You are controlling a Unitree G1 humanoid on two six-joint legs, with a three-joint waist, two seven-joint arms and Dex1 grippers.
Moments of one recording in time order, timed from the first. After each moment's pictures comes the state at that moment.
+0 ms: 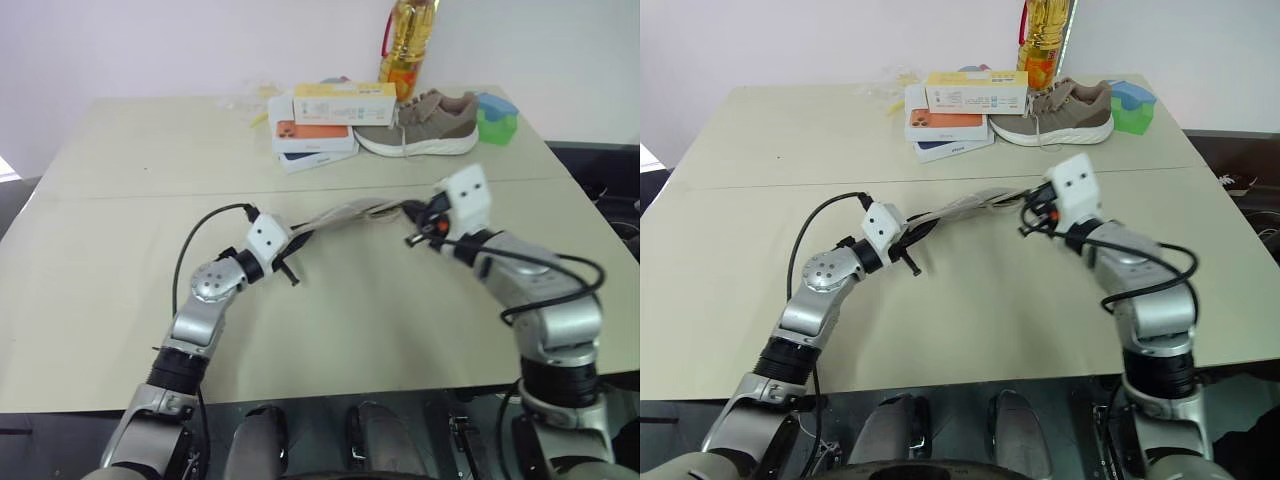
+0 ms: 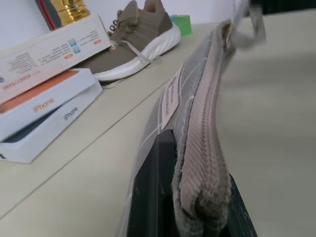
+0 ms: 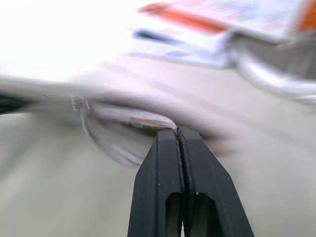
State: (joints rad) left arm -0.41 0.32 -0.14 0.15 -0.07 -0.09 -0.64; right arm -0.44 -0.50 -0.13 -0.42 0.24 0.90 0.43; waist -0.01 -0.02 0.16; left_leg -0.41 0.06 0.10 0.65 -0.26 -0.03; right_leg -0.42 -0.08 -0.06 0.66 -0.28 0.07
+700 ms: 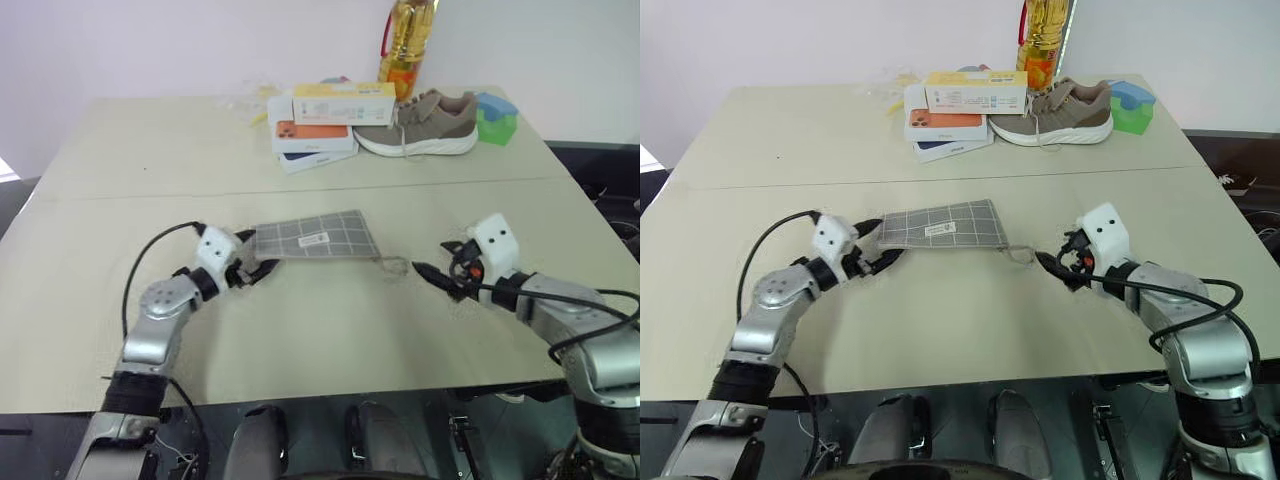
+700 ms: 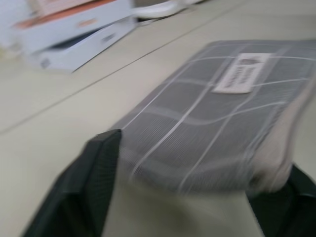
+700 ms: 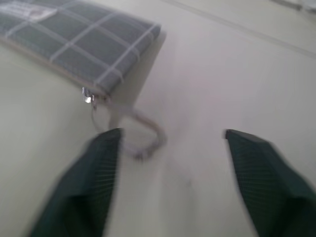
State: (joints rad) left arm -0.22 0.43 0.05 0.10 -0.25 0.10 -0.67; right arm -0.12 -0.65 -0.17 -0.47 0.35 0.86 0.58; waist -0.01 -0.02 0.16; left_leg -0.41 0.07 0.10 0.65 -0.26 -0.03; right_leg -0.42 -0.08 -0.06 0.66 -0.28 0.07
